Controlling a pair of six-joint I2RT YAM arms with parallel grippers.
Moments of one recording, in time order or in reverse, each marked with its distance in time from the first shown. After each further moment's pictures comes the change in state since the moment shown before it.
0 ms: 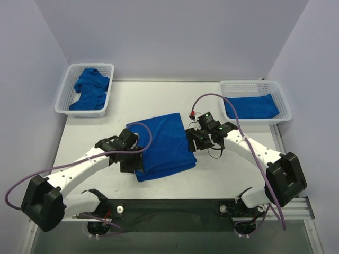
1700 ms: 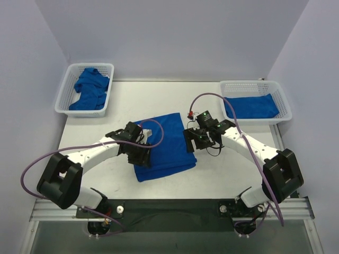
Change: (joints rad) left arm 0.072 0.253 0.049 0.218 0.175 0.309; right arm 0.000 0.043 0.040 -0.042 -0.002 -0.034
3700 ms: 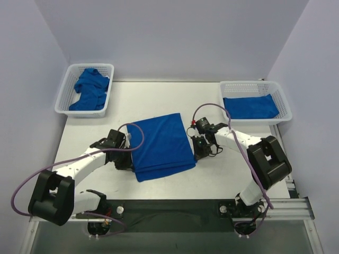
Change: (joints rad) left arm 0.196 -0.190 -0.214 0.032 -0.045 -0.122; right arm -0.053 0.169 -0.081 0.047 -0.061 0.126
